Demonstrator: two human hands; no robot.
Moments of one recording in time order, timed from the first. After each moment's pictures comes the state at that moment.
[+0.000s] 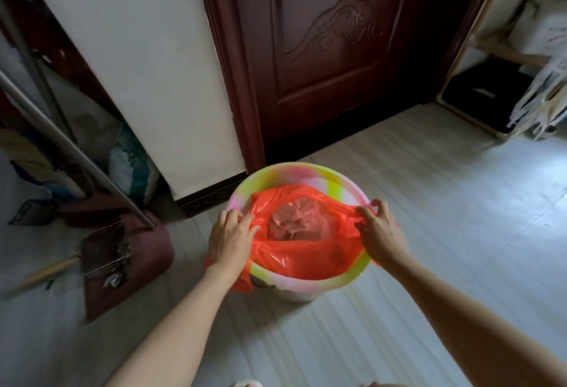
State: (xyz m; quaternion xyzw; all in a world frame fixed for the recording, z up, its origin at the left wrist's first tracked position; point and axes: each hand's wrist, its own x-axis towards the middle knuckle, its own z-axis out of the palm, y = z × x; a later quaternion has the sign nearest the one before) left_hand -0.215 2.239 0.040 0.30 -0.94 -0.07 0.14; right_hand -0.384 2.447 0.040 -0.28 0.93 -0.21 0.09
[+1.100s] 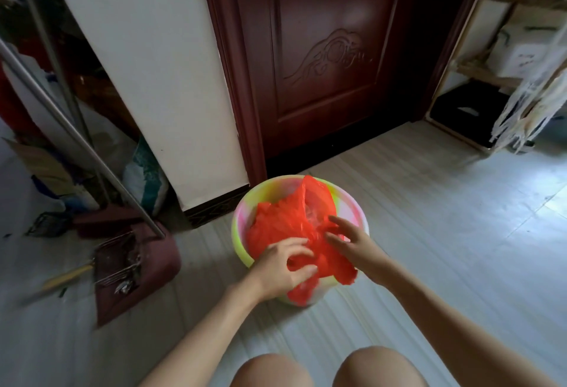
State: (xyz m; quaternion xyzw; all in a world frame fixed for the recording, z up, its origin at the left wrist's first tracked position) left_hand -0.198 2.321 0.108 0.12 -0.92 -0.38 0.03; right_hand -0.328 2.447 0.092 -0.22 0.77 -0.50 0.33
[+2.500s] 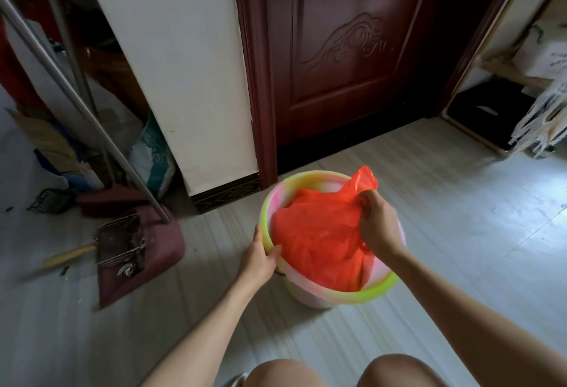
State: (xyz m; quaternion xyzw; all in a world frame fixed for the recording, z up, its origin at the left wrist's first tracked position) left_hand -0.191 2.270 0.038 0.41 -0.79 -0.46 0.01; right_hand -0.341 2.415 0.107 -0.24 0.88 -0.40 0.02
